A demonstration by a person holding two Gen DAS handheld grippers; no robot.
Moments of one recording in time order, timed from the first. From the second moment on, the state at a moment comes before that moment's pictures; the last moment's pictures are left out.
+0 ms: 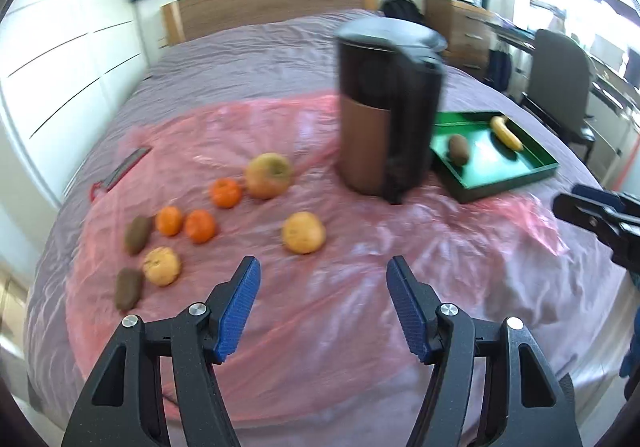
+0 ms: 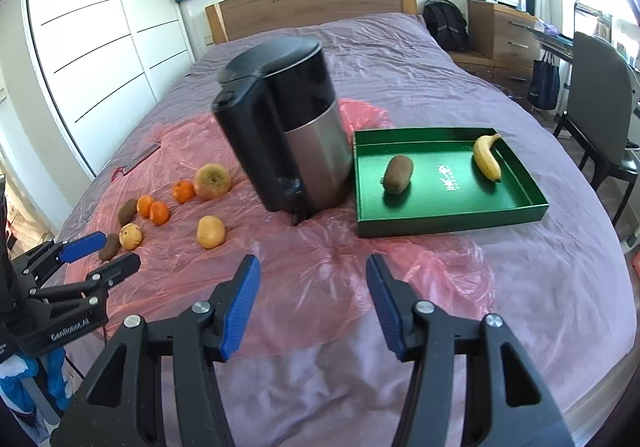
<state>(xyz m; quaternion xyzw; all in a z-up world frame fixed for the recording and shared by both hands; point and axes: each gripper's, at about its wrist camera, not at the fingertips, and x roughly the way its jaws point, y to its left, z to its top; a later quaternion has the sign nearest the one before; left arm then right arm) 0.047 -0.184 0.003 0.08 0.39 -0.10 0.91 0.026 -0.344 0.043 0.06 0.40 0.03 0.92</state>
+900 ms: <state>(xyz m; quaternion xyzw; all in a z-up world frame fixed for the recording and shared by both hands) 0.074 0.089 -0.058 -0.09 0.44 0.11 0.89 0.065 -0.197 0.006 0.00 0.43 0.11 0.89</state>
